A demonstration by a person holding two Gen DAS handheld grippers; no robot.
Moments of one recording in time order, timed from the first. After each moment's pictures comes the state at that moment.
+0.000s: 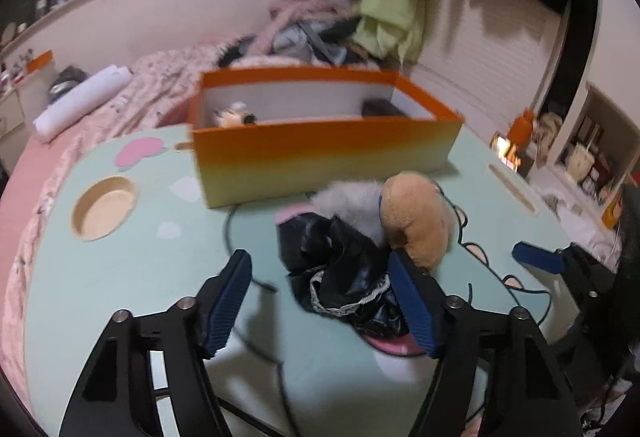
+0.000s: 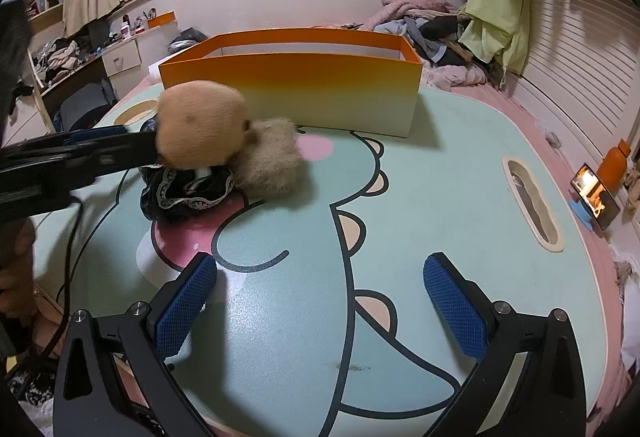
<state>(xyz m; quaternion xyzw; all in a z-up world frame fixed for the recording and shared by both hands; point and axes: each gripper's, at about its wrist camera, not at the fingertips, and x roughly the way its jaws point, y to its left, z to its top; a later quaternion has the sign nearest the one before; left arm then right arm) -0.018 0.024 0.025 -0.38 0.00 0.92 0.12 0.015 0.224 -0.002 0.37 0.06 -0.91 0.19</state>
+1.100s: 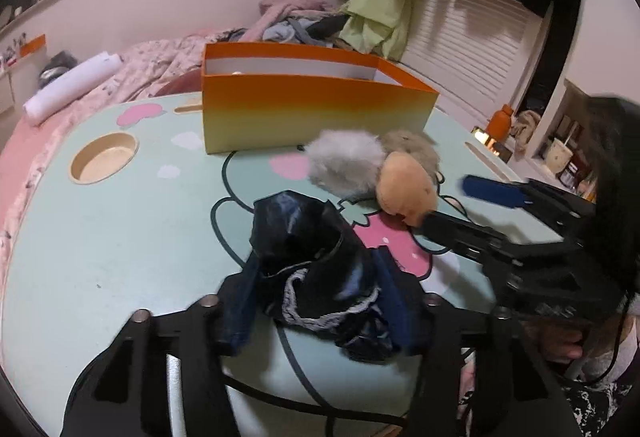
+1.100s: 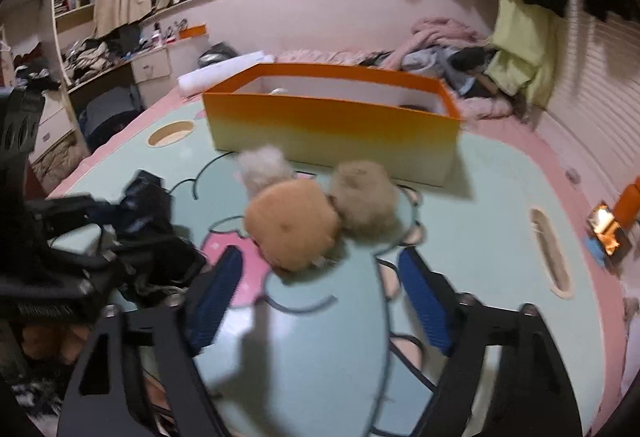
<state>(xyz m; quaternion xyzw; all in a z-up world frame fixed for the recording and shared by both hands) 0.031 0.003 0.009 -0.37 -0.03 0.92 0.15 0.008 0.191 0.025 0.34 0.07 -0.90 0.25</state>
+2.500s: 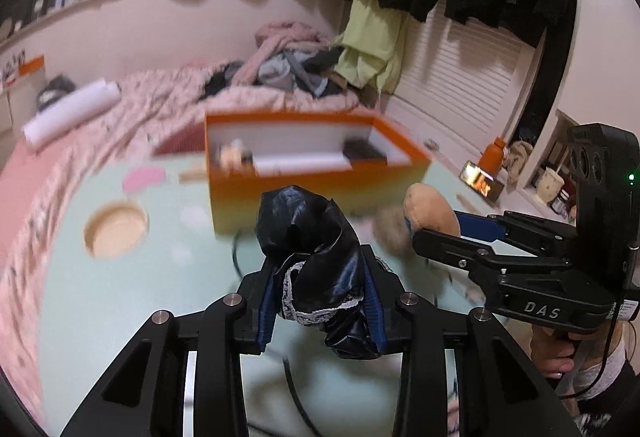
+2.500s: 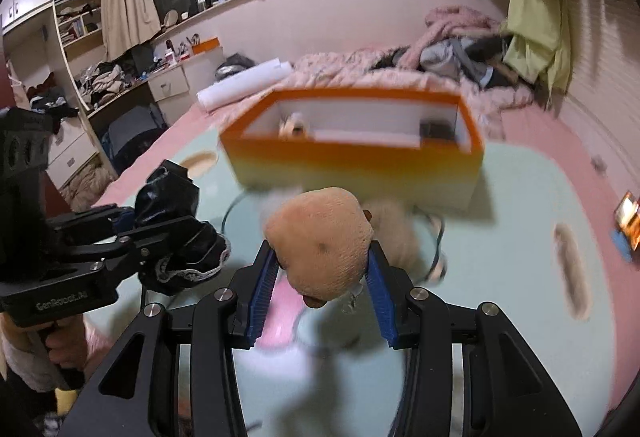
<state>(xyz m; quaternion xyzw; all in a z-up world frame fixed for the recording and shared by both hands) 0.002 -0.004 0.068 -0.32 -0.04 0.93 0.16 -0.017 0.191 0.055 0.34 0.02 -0.90 0.28</state>
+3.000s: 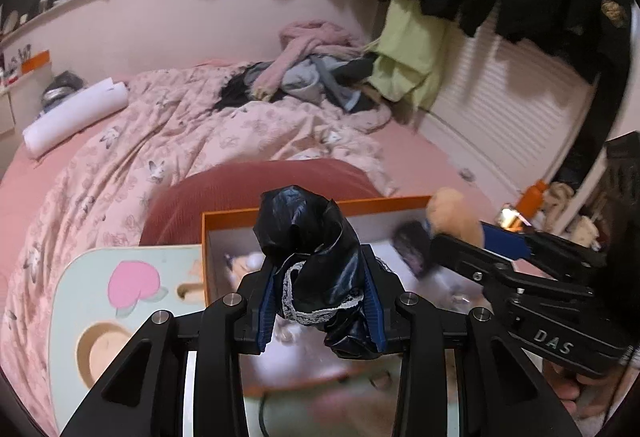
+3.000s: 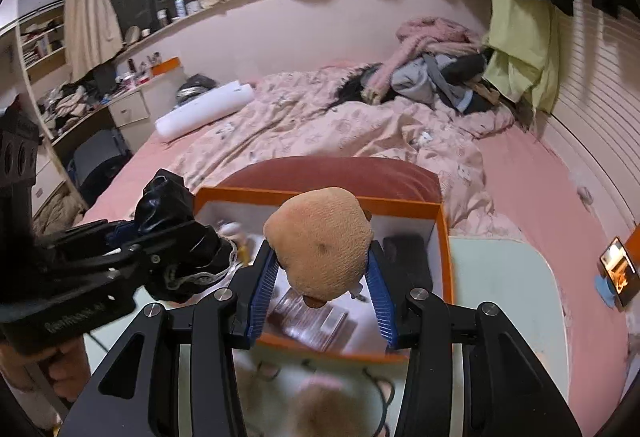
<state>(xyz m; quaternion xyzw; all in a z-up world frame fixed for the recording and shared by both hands) -0.145 -0.001 0.090 -0.35 -0.06 0.93 0.11 -0.137 0.168 0.092 0.35 0.01 -0.91 0.23</state>
